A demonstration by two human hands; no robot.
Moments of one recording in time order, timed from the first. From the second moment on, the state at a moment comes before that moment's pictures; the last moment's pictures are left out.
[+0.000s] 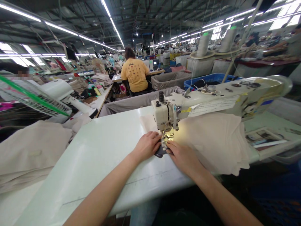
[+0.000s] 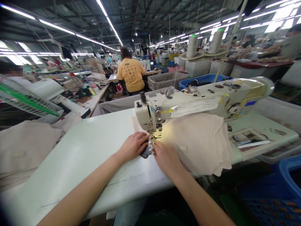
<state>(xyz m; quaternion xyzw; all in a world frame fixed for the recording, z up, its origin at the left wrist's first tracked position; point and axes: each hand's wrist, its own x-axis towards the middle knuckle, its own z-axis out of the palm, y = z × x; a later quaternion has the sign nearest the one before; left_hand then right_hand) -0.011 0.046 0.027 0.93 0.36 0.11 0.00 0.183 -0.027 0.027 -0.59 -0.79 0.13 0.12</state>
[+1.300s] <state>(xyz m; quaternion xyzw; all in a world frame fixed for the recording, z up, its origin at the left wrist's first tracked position) -0.009 0.049 0.025 0.95 0.29 0.13 0.06 0.181 -0.012 0.030 -0.60 -0.79 0.10 0.09</state>
